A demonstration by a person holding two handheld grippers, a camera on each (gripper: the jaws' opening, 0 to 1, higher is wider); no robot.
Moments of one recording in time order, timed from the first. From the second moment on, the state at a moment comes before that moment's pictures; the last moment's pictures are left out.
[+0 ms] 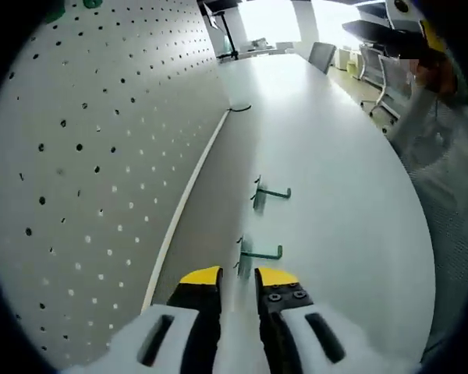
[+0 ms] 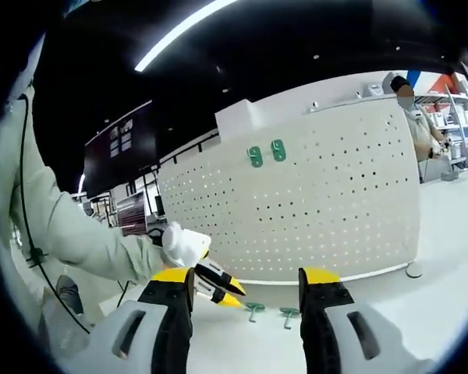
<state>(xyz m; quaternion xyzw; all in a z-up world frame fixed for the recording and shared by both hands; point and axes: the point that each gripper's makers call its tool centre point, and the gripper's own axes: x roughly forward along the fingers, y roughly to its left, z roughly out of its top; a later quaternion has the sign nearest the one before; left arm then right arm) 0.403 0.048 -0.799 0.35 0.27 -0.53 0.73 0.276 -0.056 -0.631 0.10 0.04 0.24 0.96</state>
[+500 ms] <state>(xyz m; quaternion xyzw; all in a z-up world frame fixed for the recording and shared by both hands) 0.406 0.040 -0.815 0.36 0.29 -0.53 0.71 0.278 -0.057 -0.636 0.11 0.05 0.24 0.96</state>
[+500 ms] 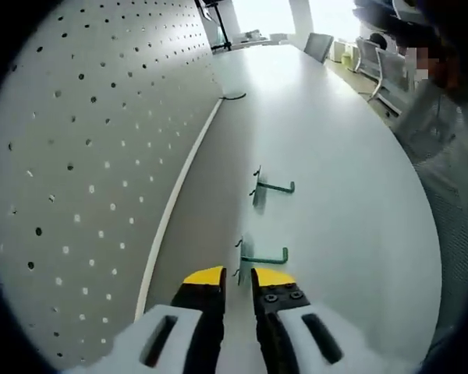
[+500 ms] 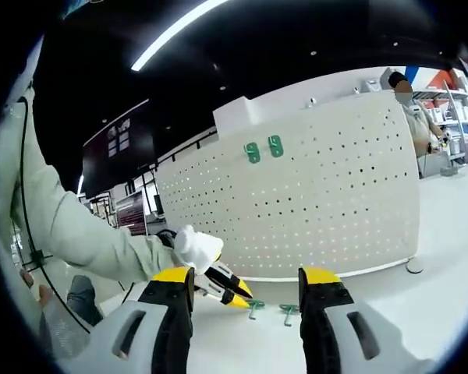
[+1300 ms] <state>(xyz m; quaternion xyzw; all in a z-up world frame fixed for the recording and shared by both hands) 0.409 0.040 -0.824 0.35 0.31 -0.52 0.72 0.279 -0.061 -0.638 0.11 0.06 0.23 0.96</state>
